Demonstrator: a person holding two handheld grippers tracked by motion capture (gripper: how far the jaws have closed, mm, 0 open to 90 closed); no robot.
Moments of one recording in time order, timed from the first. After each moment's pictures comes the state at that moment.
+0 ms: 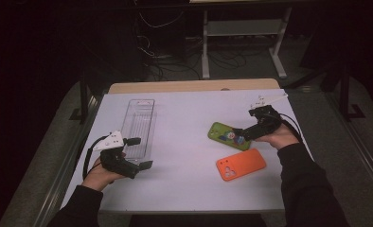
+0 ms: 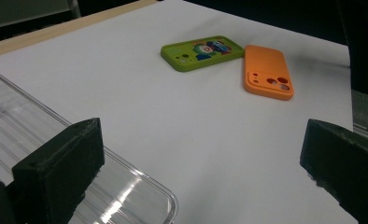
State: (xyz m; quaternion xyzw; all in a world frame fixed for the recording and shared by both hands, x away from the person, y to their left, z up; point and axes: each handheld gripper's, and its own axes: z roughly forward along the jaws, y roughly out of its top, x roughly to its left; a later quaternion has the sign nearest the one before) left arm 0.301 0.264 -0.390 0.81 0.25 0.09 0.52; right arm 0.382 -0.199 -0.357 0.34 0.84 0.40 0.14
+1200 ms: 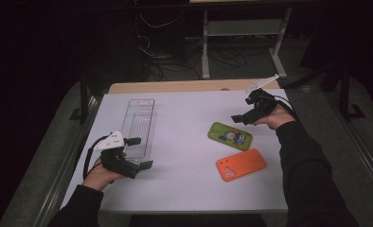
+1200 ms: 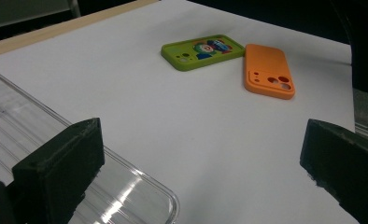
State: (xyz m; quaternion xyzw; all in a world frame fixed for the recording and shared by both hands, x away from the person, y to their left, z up) left arm 0.303 0.263 -0.391 0.81 0.25 0.10 0.52; right arm 0.438 -0.198 -0.349 0.32 0.87 0.37 0.11
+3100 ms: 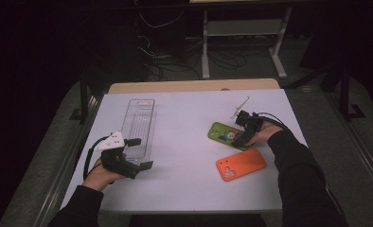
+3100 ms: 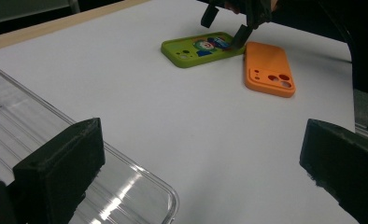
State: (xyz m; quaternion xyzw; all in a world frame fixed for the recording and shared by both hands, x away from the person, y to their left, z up) left arm 0.303 0.264 -0.393 0.81 0.25 0.09 0.52; right arm 0.436 -0.172 -0.422 0.28 0.94 0.19 0.05
